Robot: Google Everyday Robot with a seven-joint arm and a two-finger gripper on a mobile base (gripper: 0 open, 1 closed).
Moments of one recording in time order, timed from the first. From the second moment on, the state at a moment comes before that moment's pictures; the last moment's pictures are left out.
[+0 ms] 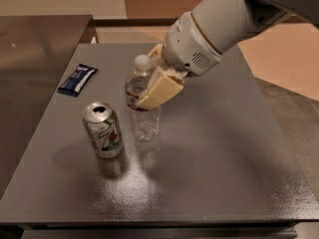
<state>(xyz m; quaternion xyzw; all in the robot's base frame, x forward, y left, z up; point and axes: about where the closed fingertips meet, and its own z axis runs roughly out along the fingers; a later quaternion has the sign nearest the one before) 0.456 0.022 0.958 -0.69 0.61 0.23 0.30</state>
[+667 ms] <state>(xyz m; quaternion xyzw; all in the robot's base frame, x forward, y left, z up) 0.450 0.024 0.957 -0.69 0.62 0.23 0.29</state>
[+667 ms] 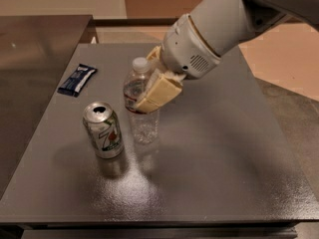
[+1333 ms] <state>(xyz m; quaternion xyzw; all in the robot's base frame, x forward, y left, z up) 0.445 0.026 0.955 -0.69 0.62 0.23 0.29</state>
